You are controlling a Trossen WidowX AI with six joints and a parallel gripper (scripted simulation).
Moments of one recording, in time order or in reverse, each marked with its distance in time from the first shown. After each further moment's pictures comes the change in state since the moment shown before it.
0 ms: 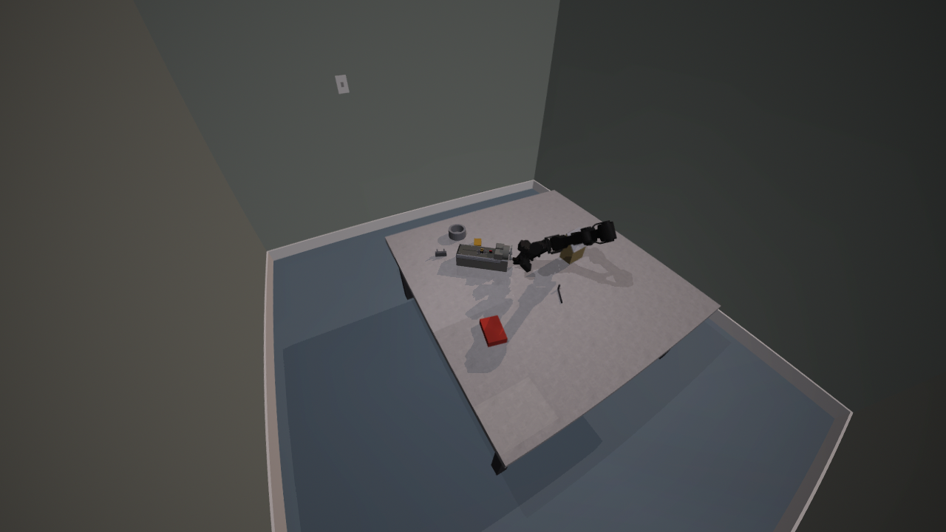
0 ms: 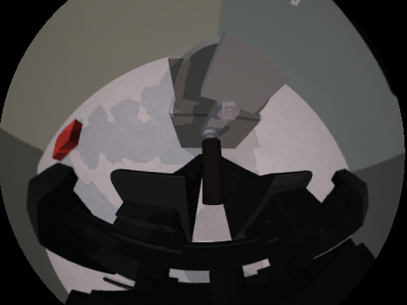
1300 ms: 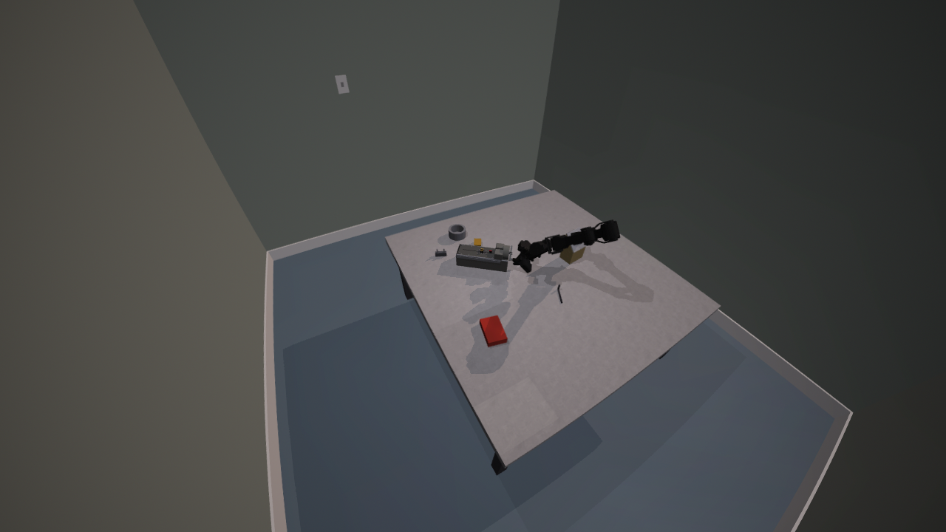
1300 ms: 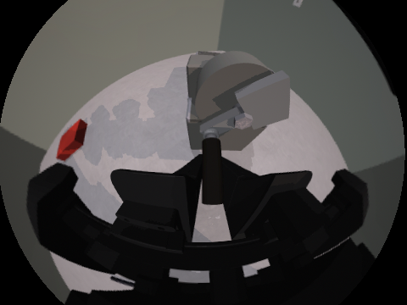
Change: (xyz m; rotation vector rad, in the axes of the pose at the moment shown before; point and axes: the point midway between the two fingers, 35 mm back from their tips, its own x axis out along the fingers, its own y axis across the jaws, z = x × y) arm -0.006 0.014 0.005 -0.003 0.005 0.008
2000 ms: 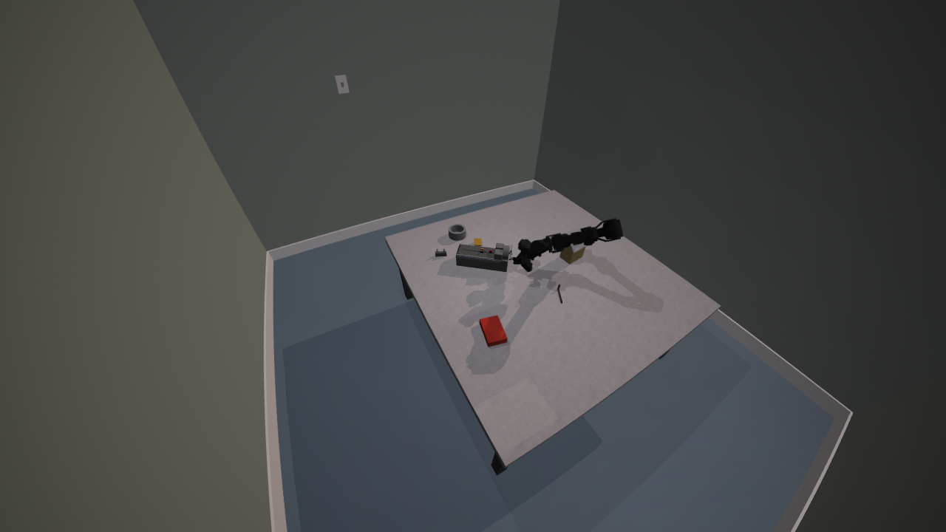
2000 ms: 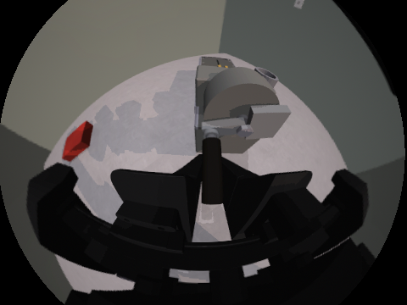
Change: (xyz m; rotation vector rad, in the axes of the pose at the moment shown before) arm -0.009 0.007 0.008 0.001 -0.005 0.014
